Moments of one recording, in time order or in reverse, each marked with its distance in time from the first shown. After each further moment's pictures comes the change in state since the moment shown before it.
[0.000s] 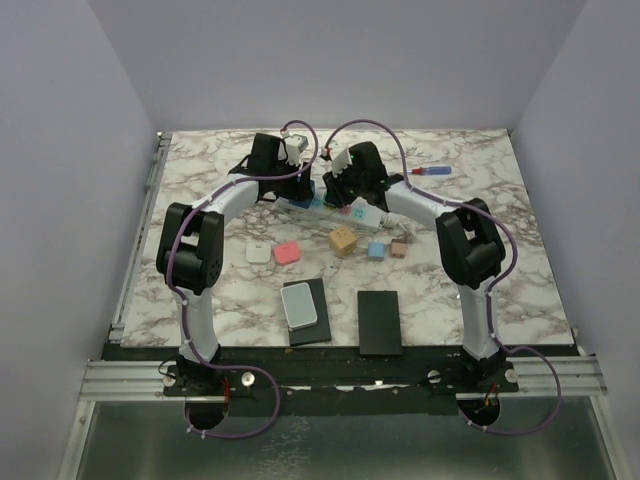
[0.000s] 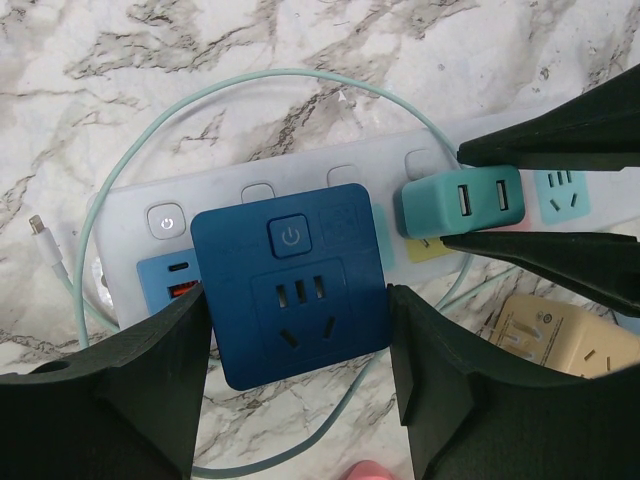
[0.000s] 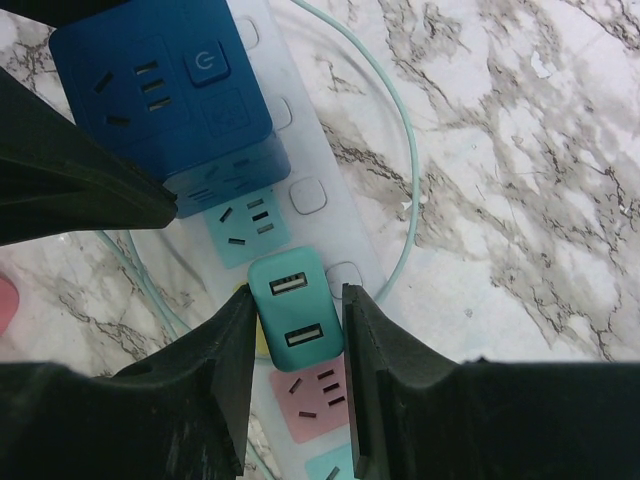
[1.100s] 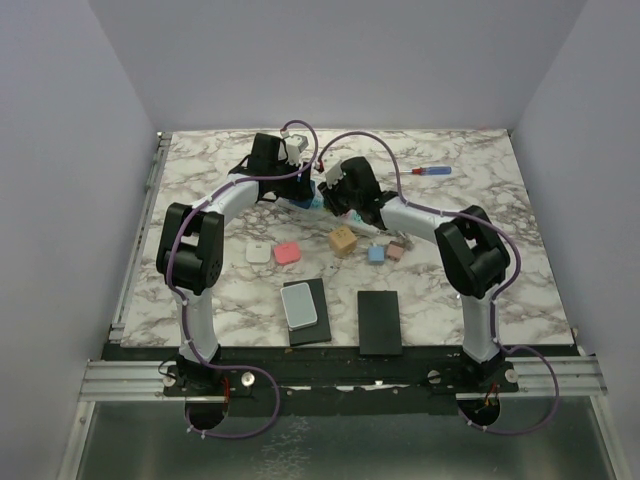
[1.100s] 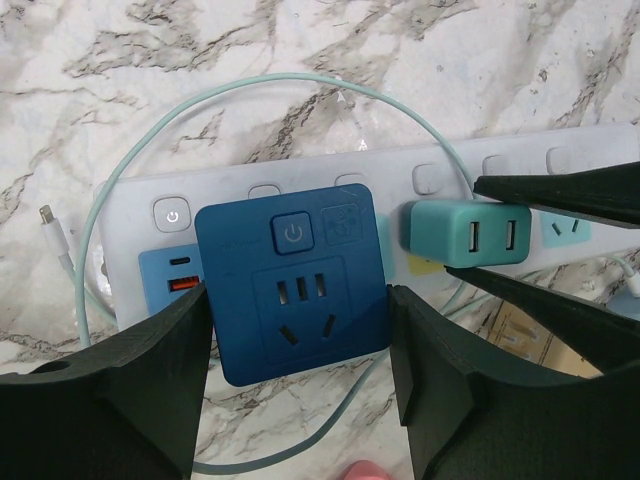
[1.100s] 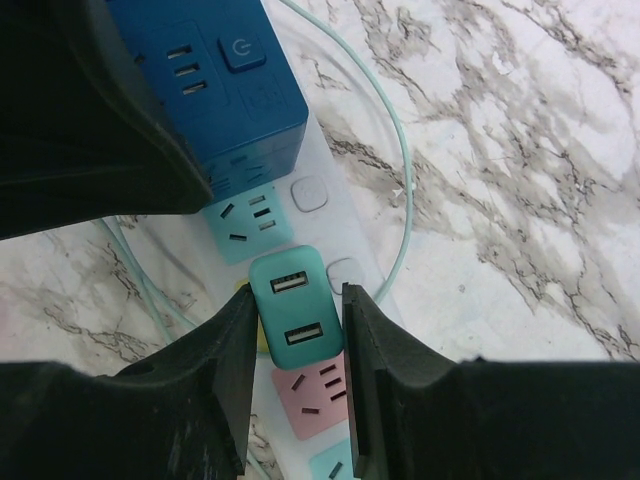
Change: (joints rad) left arm 0.000 0.000 0.000 0.000 -0.003 -0.008; right arm 0.093 -0.086 -0.184 0.193 0.207 -0.021
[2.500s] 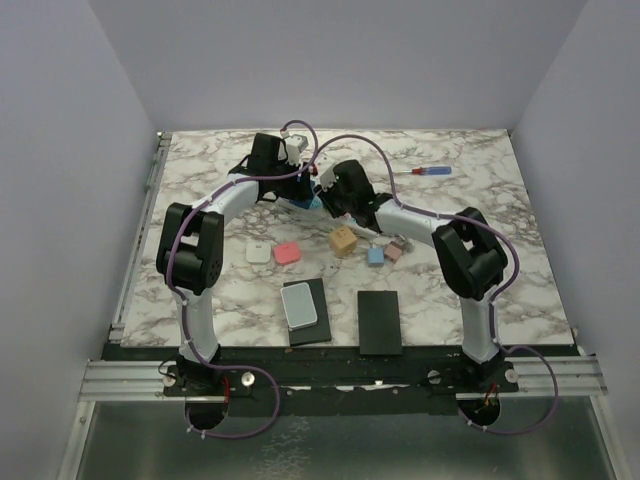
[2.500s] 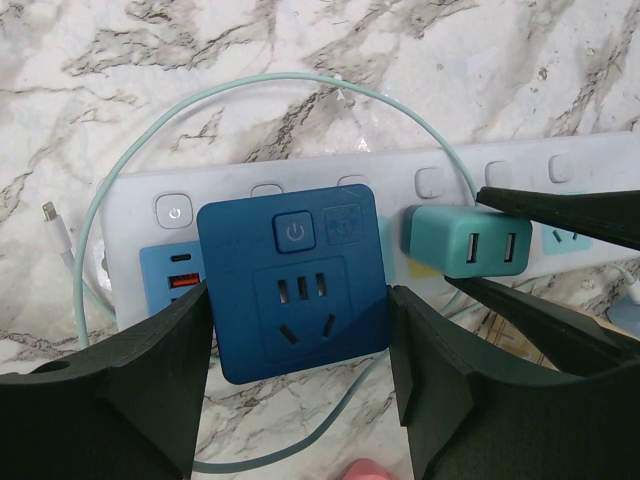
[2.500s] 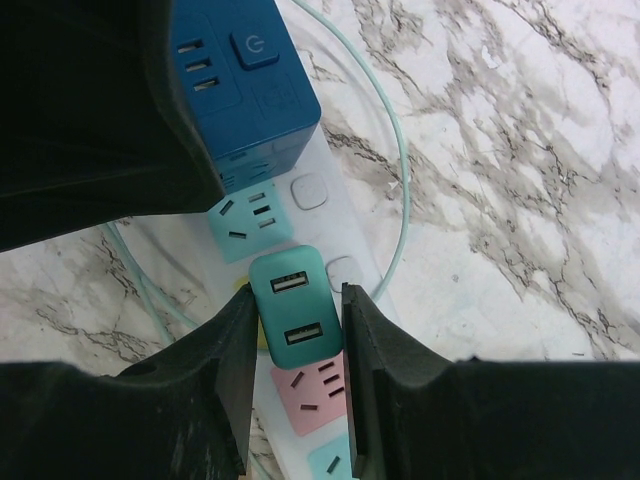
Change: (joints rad) left arm 0.000 0.000 0.000 -0.003 0.001 0.000; right arm 0.035 -0.002 0.012 -0.029 0.080 -0.016
